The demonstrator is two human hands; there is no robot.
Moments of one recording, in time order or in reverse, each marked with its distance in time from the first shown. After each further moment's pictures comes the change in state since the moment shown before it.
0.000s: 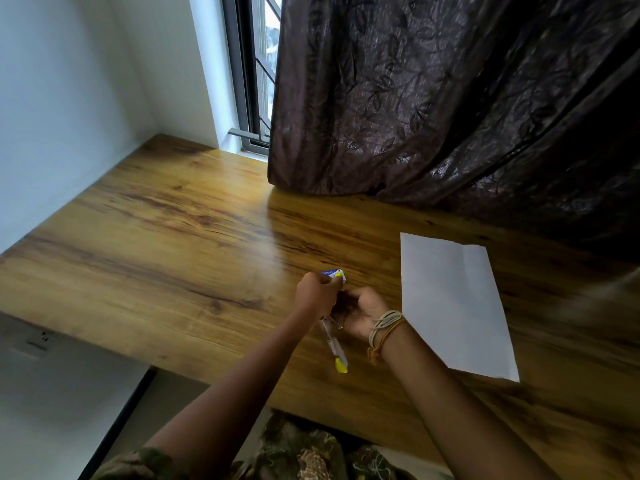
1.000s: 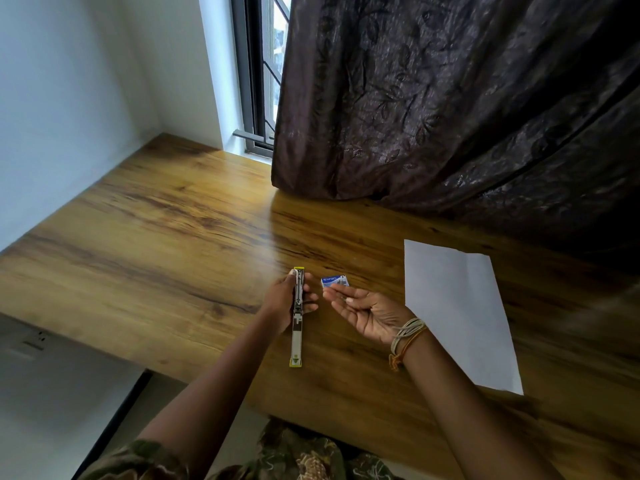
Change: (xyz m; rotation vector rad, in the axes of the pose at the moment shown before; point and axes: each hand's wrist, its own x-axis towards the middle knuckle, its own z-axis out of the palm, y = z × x) left_hand 0.017 -0.037 -0.041 -0.905 -0.177 -0.205; right_hand 0.005 -0.020 -0.018 -0.021 -0.338 0.040
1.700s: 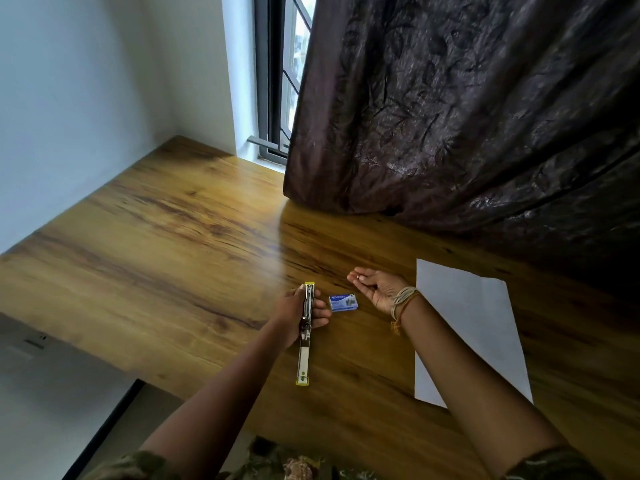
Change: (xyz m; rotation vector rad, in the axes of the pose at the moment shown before) left_hand 0.012 0.005 0.007 -0.022 0.039 -0.087; right_hand 0.071 -0.063 0.012 -0.246 0.336 -0.162
